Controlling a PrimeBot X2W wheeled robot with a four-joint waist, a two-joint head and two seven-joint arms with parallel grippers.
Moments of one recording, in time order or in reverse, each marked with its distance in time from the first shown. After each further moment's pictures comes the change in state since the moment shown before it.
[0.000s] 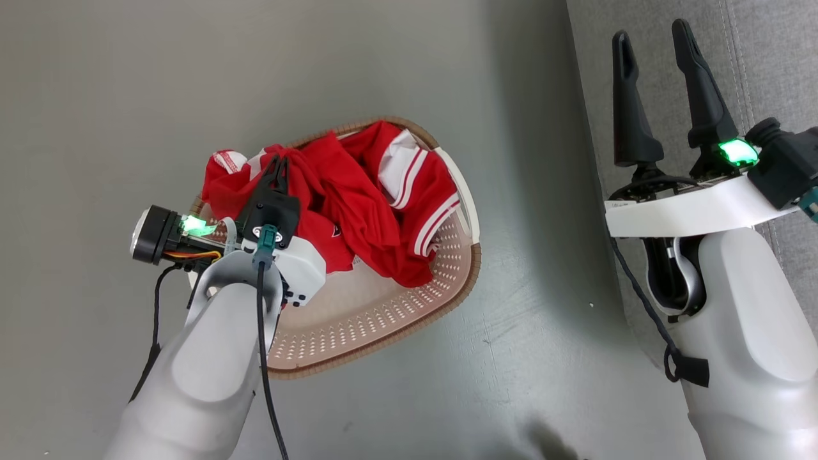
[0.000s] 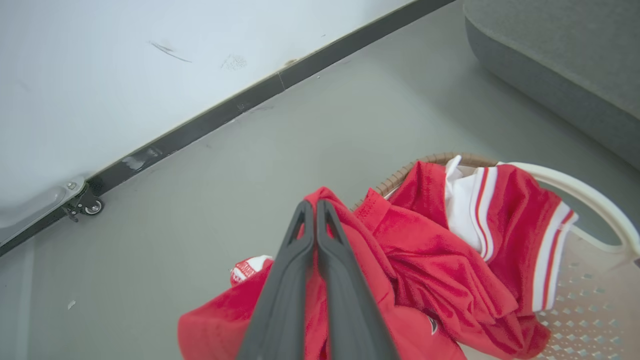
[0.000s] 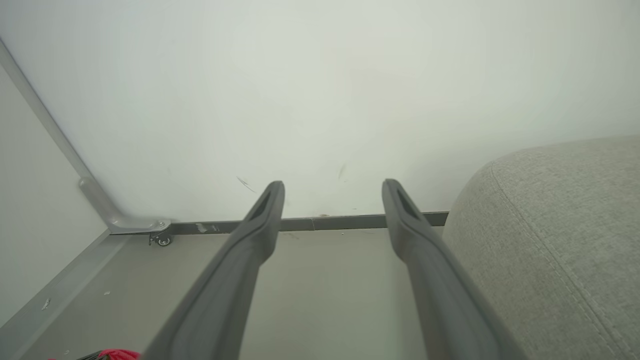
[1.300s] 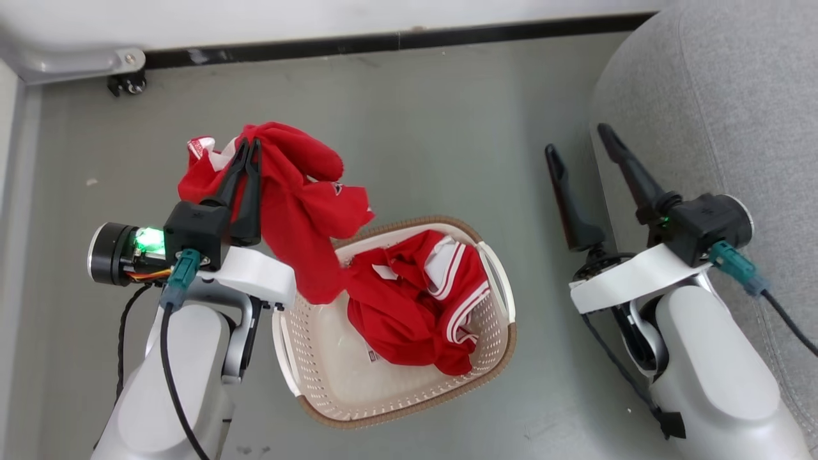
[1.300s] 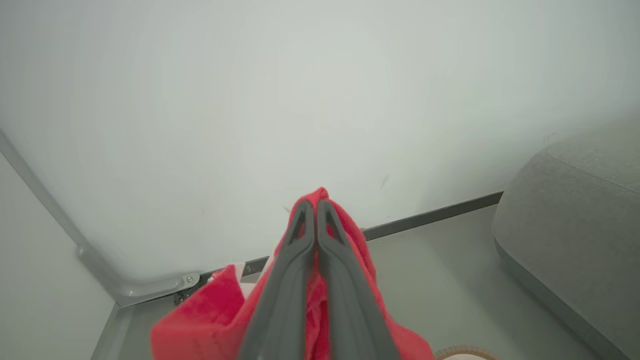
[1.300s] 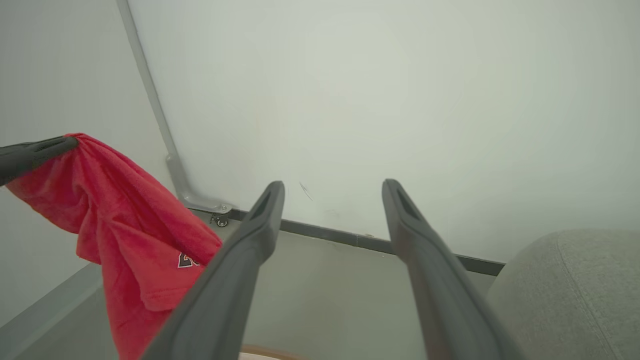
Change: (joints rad) left arm 0.191 0.055 0.118 -0.421 -0.187 -0.064 -0.010; right arm 0.099 -0.056 0.142 0.117 -0.099 0.000 0.001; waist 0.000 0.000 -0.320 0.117
